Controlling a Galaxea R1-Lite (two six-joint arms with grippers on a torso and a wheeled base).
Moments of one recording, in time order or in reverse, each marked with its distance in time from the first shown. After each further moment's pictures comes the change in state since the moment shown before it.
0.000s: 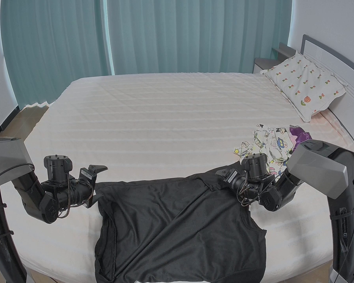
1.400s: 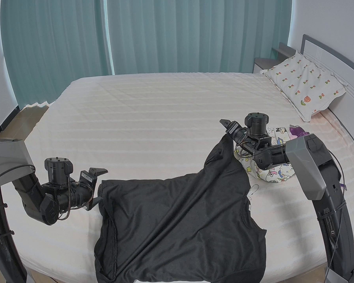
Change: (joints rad) left arm -0.004 0.006 0.016 0.000 0.005 0.001; right arm -0.117 0.240 -0.843 0.216 -0.005 -0.172
